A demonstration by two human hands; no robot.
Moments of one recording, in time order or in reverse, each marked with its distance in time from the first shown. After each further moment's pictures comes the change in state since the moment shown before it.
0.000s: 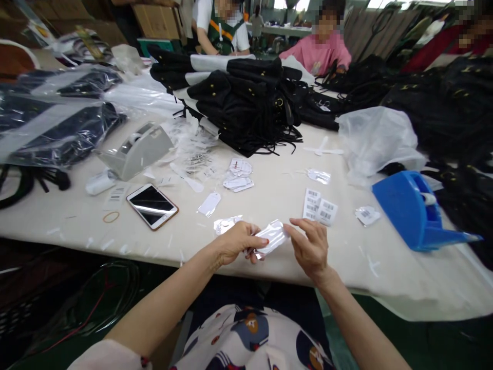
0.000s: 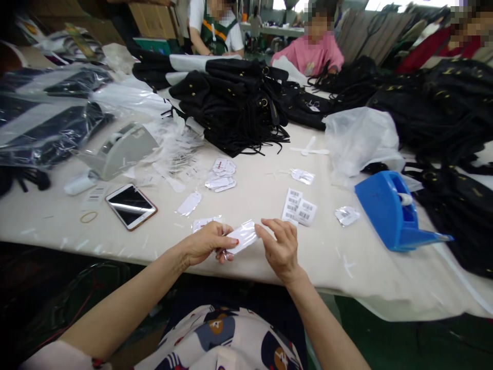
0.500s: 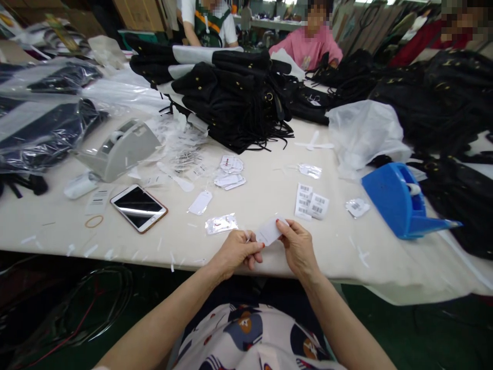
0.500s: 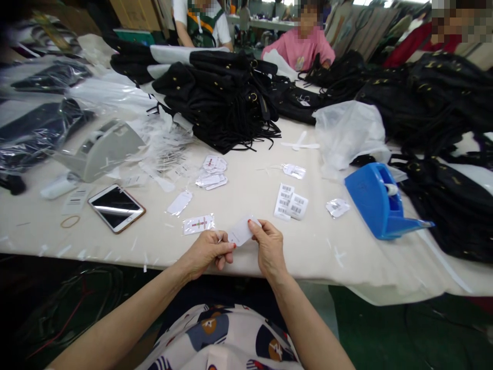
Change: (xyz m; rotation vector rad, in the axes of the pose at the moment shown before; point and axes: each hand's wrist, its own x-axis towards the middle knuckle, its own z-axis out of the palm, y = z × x) left_hand 0.004 -0.029 0.023 -0.029 0.179 0.029; right_hand 0.005 -0.025 0.021 1.026 0.148 1.277
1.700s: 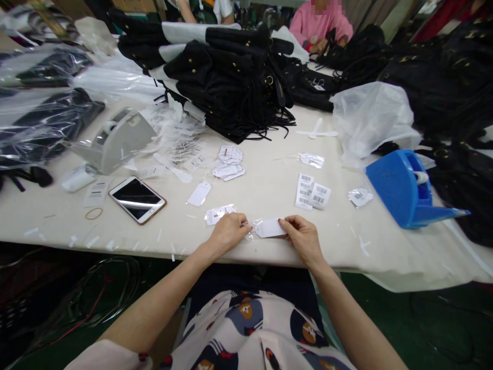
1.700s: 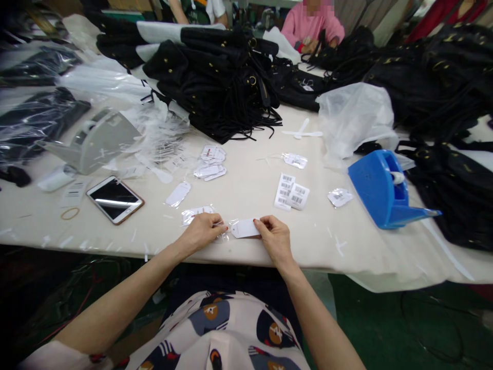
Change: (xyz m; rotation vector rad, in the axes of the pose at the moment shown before) left_hand 0.019 0.009 -0.025 0.963 0.271 0.234; right_hand 0.005 0.004 -0.036 -0.589 -0.031 -0.098
